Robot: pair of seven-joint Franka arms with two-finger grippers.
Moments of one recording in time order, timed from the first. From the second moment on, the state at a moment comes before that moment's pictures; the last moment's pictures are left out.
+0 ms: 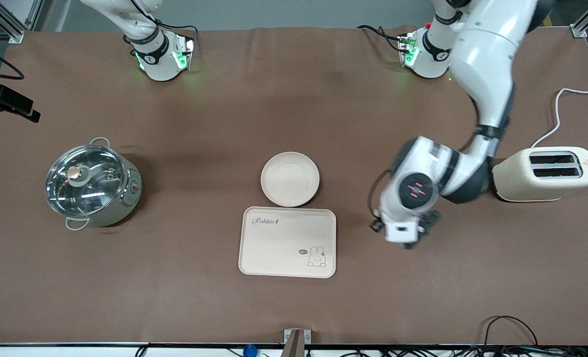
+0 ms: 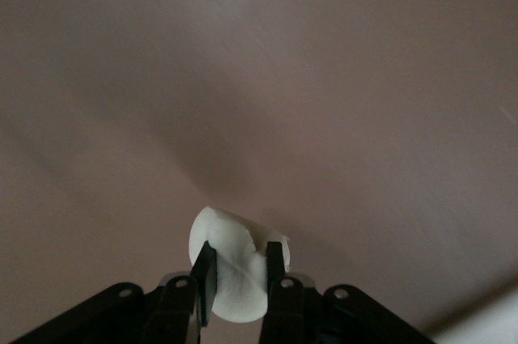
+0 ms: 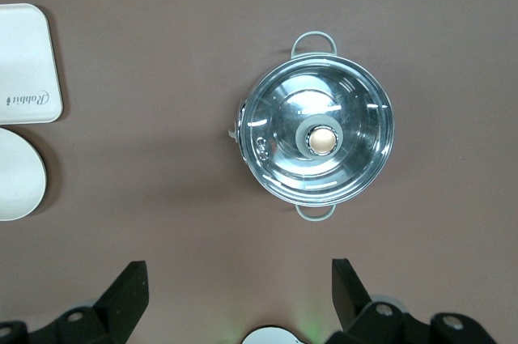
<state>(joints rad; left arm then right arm) -0.17 0.72 -0.22 -1.40 0.21 1.97 -1.25 -0.14 0.01 0.08 -1.46 0.02 1.38 0.03</state>
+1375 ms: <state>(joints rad) -0.01 0.49 -0.24 -1.43 0.22 1.87 -0.75 -0.14 0.01 0.08 -1.46 0.02 1.37 0.03</state>
